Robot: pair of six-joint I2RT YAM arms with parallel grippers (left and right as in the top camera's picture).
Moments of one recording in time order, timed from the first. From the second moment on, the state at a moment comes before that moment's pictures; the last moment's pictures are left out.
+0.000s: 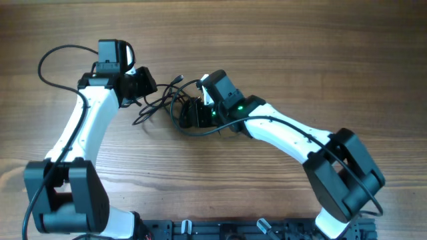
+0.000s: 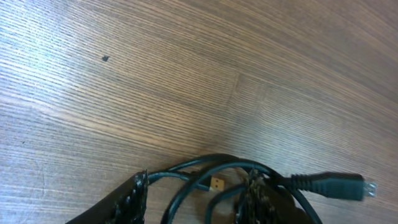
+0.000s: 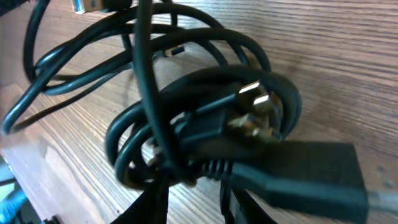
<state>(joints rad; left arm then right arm) -0.01 1.66 1.18 -0.63 0.15 -0.41 0.71 1.87 1.17 -0.24 -0.35 0.61</state>
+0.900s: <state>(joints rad) -0.01 1.67 1.18 -0.62 0.15 -0.41 0.71 1.87 1.17 -0.20 -0.31 0.64</state>
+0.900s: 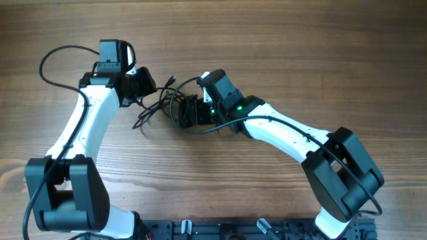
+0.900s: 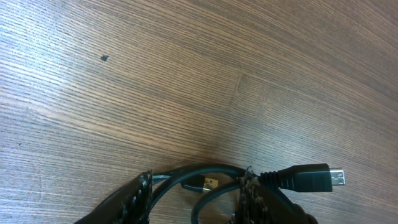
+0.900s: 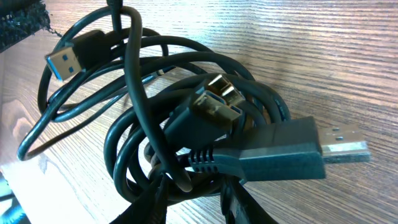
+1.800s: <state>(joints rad) -0.01 1.67 1.18 -0.62 0.15 -0.41 0.79 1.99 1.17 -0.09 -0.18 0.75</state>
